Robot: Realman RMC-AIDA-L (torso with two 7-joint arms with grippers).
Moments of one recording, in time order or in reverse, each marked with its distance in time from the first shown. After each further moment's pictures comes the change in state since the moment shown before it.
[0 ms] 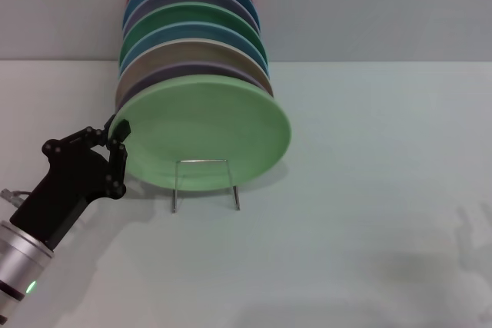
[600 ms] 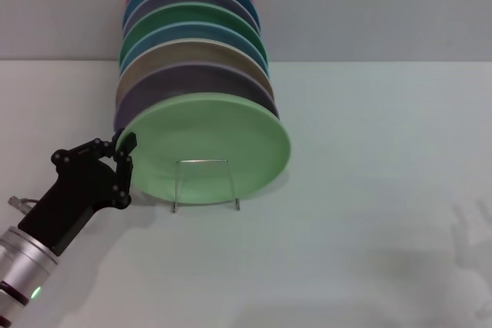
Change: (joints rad) left arm -0.005 -0.002 0.025 0.012 -0.001 -0.054 0.001; right arm 0.011 -0.001 0.000 -0.008 0.000 0.020 0.000
